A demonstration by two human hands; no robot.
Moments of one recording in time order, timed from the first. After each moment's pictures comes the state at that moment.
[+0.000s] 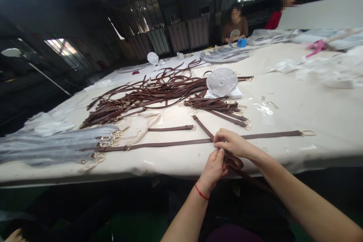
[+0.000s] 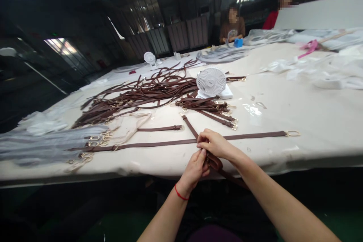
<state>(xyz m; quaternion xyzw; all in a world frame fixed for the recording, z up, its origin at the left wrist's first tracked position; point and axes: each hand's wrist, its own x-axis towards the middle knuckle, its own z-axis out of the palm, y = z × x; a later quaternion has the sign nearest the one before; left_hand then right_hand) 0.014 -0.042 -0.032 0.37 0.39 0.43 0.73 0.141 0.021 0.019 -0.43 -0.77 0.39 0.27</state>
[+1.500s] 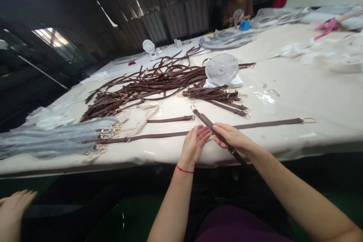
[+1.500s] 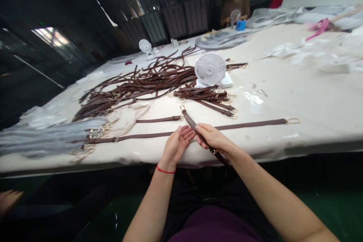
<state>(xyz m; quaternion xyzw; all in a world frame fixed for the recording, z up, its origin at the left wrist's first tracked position) -0.036 -0.010 -0.004 0.24 0.37 0.56 0.70 0.125 -0.001 0.019 -0.39 -0.55 0.66 0.33</state>
